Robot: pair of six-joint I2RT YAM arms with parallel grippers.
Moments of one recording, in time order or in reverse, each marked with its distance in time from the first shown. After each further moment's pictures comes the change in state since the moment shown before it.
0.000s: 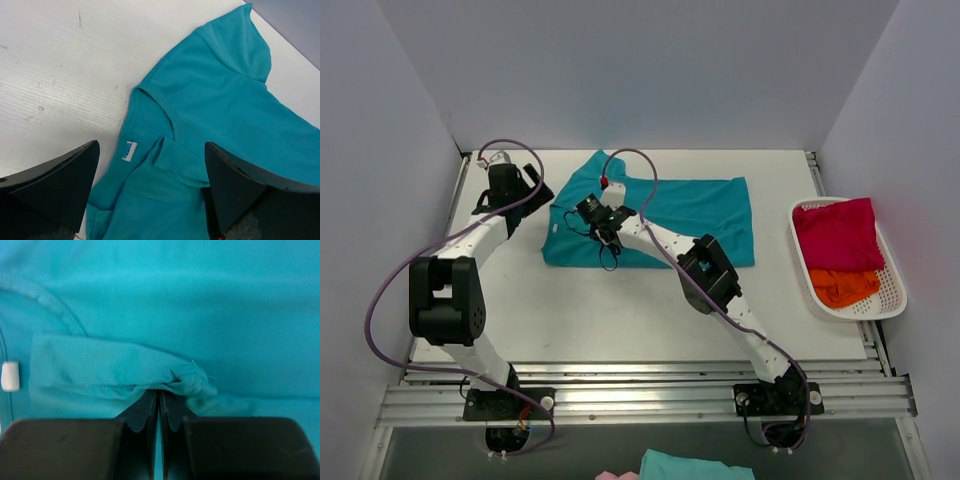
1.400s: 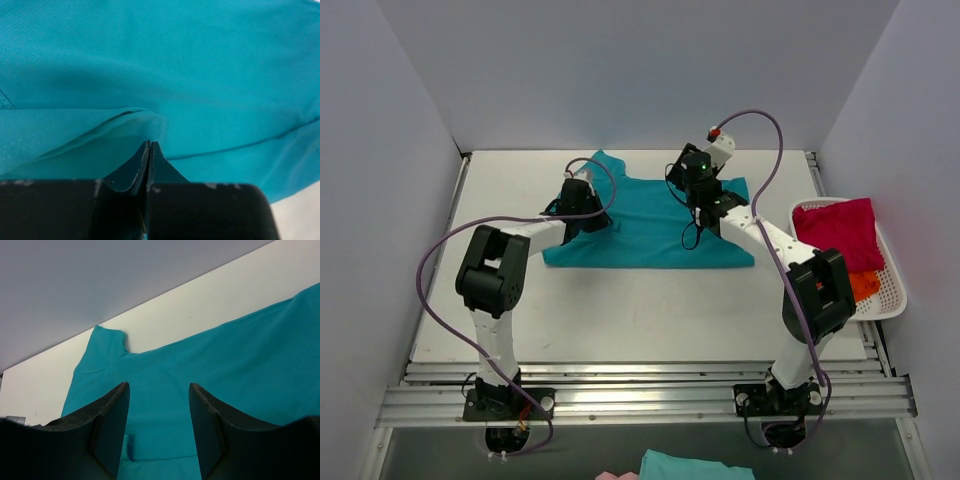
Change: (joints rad) left arm -0.309 0.276 0.065 0.146 0.178 -0.007; right arm -0.328 -0.768 -0.766 0.559 0.023 -0.177
